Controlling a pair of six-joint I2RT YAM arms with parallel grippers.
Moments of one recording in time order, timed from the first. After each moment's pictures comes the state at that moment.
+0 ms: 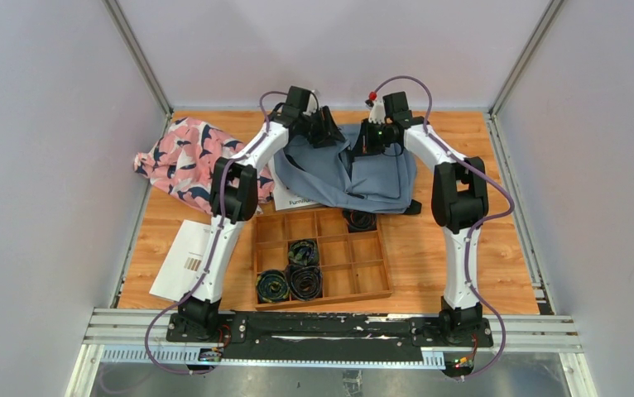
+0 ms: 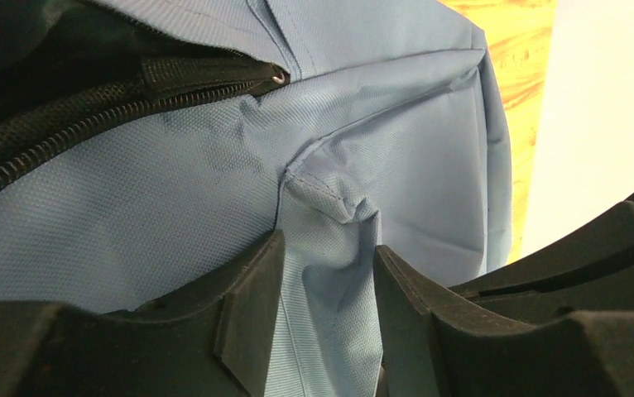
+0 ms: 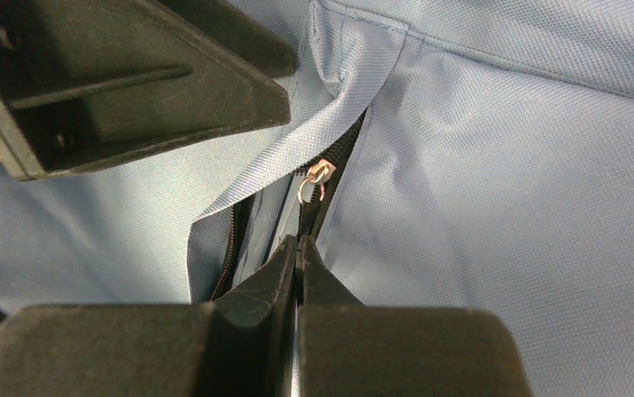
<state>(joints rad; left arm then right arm) -0.38 2.56 2.30 -0.44 0.50 -0.70 0.26 2.21 1.84 -0.48 -0.57 0.22</state>
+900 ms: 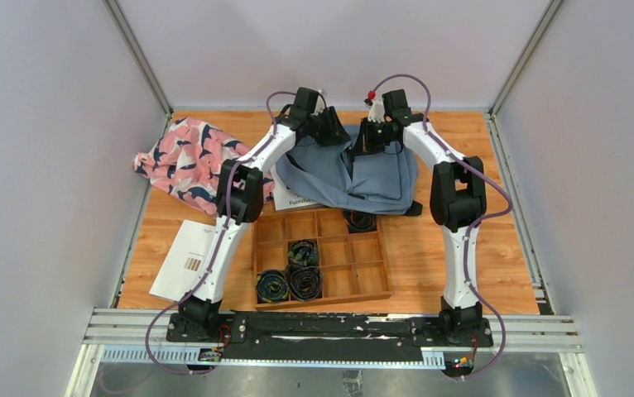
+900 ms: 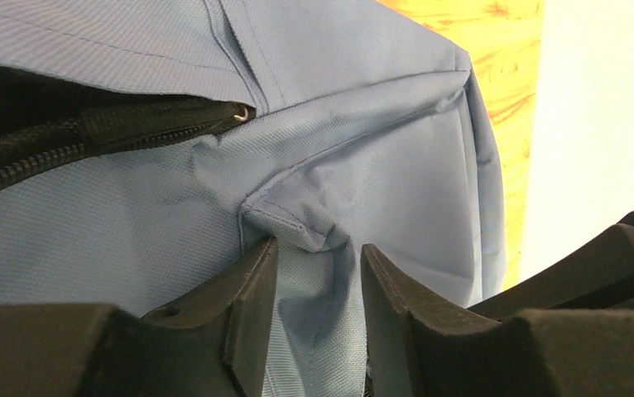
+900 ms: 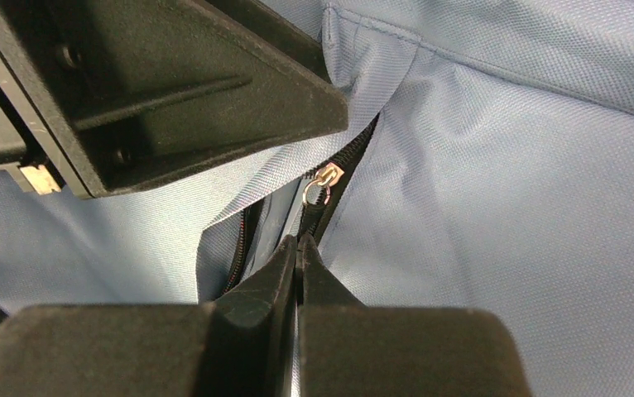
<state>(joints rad) -0.41 2.61 2.38 -0.42 0.45 -0.71 0.26 2.24 1.90 -0.54 -0.57 0.20</state>
